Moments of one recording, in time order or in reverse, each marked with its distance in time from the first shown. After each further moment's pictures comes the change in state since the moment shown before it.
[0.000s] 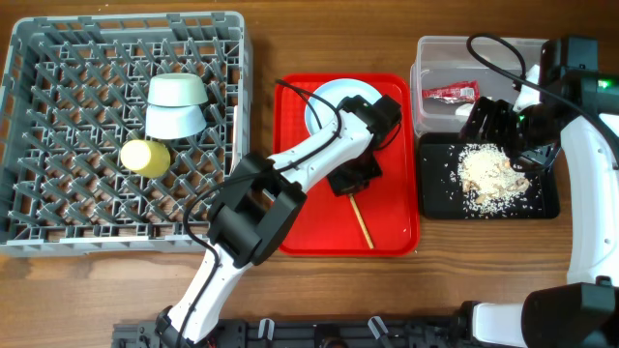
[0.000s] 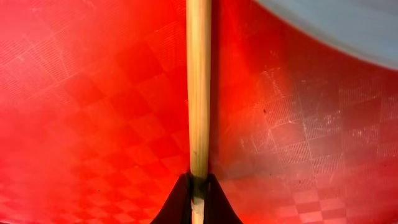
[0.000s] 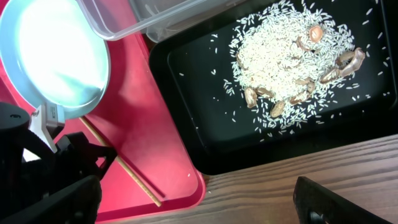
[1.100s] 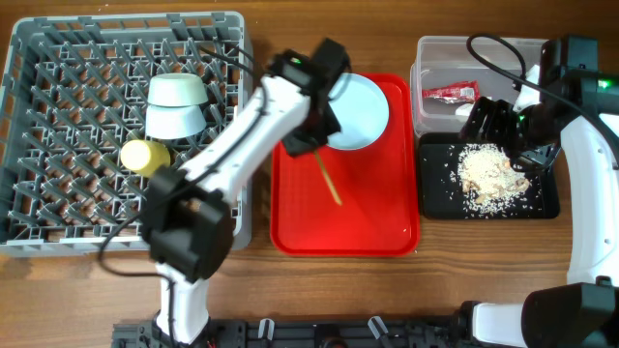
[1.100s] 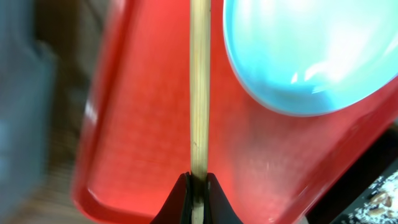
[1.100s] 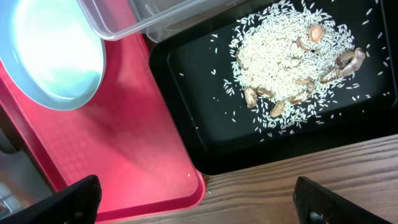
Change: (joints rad) left arm 0.223 -0.291 -0.003 -0.068 -0.103 0.165; right arm 0.000 0.000 0.000 0.000 0.000 0.000
